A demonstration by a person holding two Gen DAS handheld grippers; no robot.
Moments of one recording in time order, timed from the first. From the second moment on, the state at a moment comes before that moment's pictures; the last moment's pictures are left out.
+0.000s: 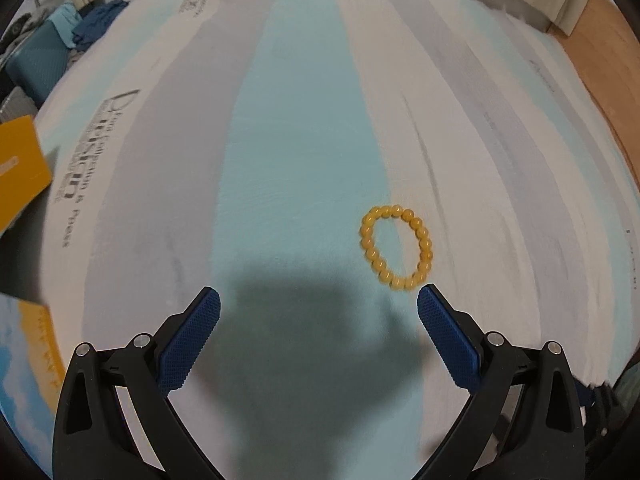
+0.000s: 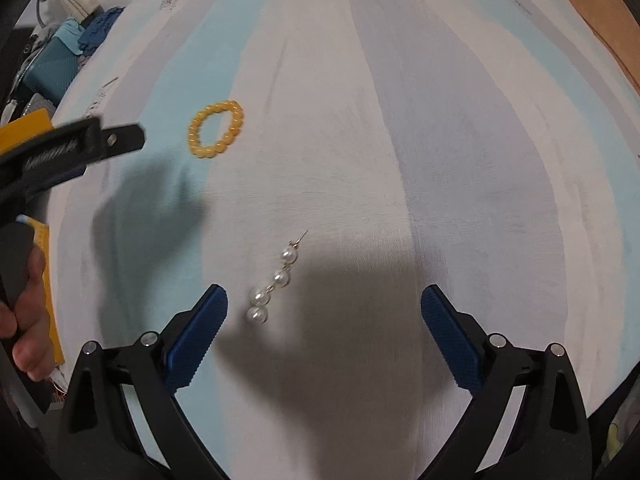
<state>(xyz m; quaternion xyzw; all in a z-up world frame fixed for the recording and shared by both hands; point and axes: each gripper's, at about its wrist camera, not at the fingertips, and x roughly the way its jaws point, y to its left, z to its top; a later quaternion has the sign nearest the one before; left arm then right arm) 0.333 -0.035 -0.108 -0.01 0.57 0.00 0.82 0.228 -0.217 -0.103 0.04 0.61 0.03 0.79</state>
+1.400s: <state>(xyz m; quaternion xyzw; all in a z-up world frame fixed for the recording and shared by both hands) 0.348 -0.059 -0.129 0.02 0.60 -0.03 0.80 0.213 -0.241 -0.111 0.05 0.60 0.05 0.80</state>
